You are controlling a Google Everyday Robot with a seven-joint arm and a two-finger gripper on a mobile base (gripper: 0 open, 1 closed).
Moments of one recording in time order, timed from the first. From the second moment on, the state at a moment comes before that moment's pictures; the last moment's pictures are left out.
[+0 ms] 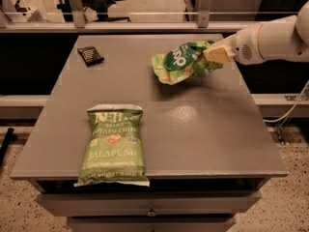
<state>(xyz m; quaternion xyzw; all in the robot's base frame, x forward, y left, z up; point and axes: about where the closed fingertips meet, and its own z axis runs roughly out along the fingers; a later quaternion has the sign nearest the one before) 0.649 -0.181 0.925 -0.36 0.79 0.15 0.48</state>
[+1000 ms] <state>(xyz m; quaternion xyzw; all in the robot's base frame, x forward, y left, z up) 0.587 -0.117 0.902 -0.28 0.82 0.15 0.47</state>
